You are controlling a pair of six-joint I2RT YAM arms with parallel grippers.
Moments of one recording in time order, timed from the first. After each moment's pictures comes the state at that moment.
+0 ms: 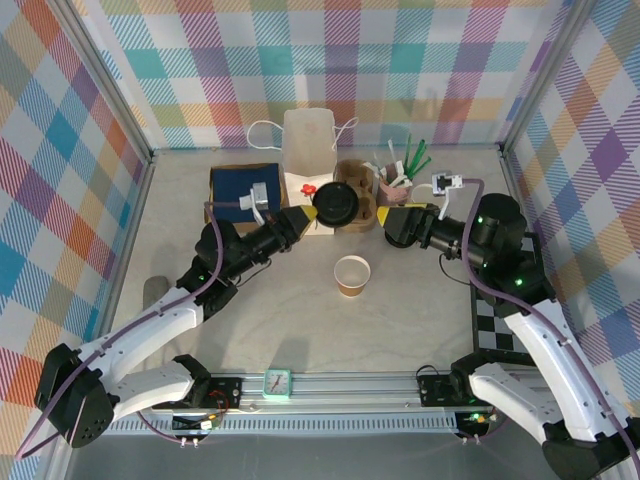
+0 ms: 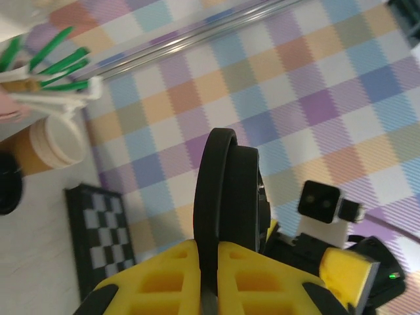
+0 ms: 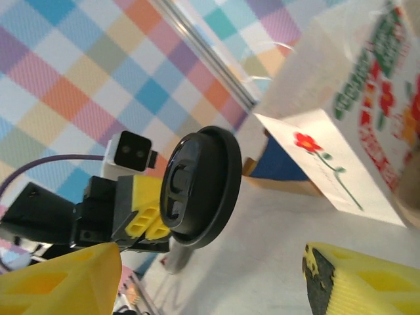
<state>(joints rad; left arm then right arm) -0.66 1.06 0.72 0.43 0.31 -1.24 0.41 0.86 1.05 -0.38 -0.50 0.61</state>
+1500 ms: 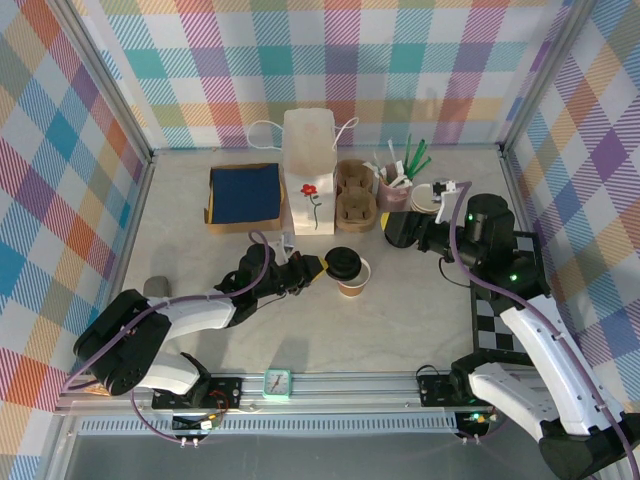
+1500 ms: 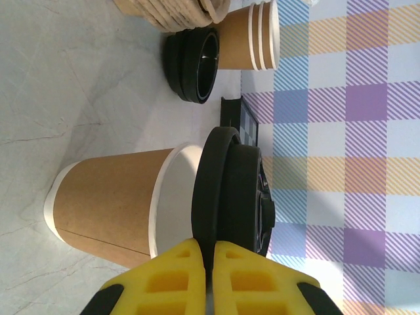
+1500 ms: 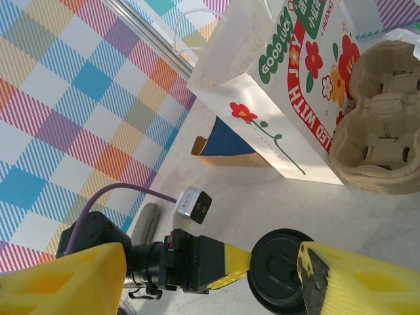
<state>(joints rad) -0.68 1.39 0.48 0.60 0.37 -1.28 0.39 0.87 1.03 -0.47 -0.45 0.57</state>
